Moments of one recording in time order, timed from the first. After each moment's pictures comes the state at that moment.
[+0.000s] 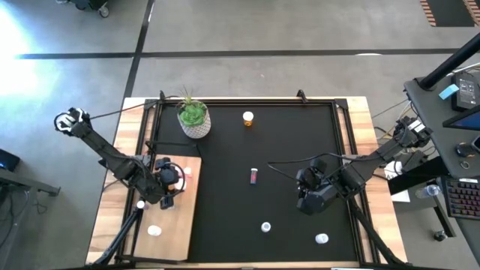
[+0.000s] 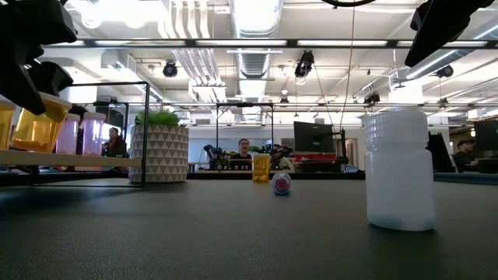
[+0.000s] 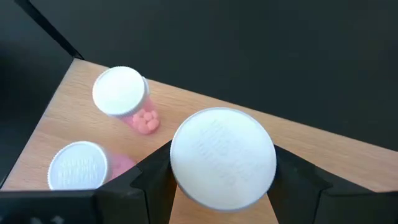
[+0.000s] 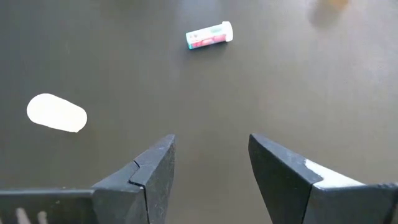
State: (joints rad) left arm -0.67 0.85 0.55 -0.74 -0.45 -0.81; right arm 0.58 1.32 1.07 -0.95 0.45 0.86
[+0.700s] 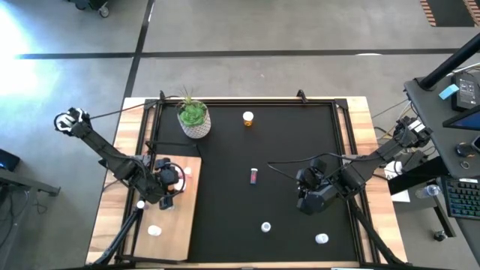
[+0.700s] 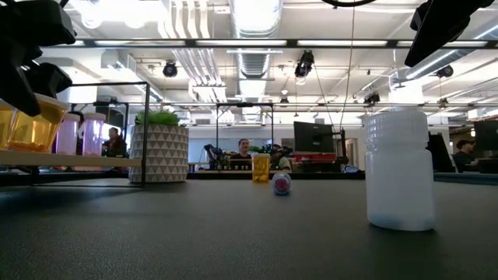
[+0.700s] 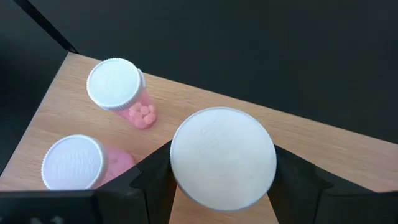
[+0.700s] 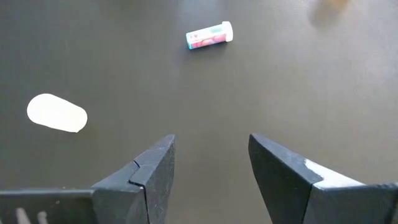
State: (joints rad) left arm -0.67 0.85 0.55 -0.75 -0.42 -0.81; right arm 0.58 1.32 1.07 -0.95 0.45 0.86
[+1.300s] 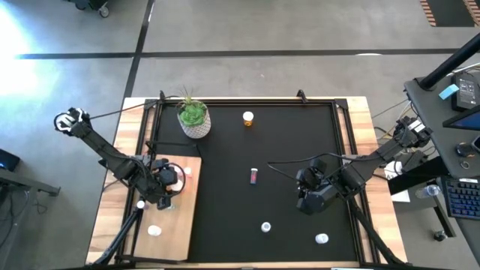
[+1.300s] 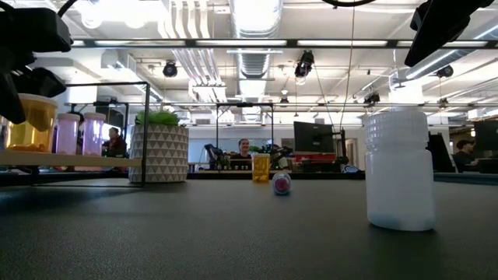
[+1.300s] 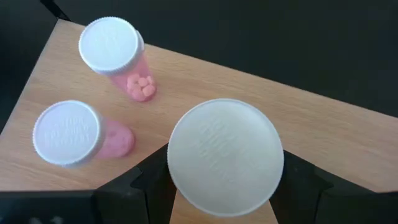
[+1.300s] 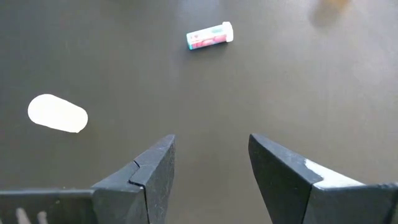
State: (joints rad) left arm -0.67 0.84 0.55 -0.81 -0.36 -0.83; right arm 0.58 1.32 1.07 -0.95 0.45 0.86
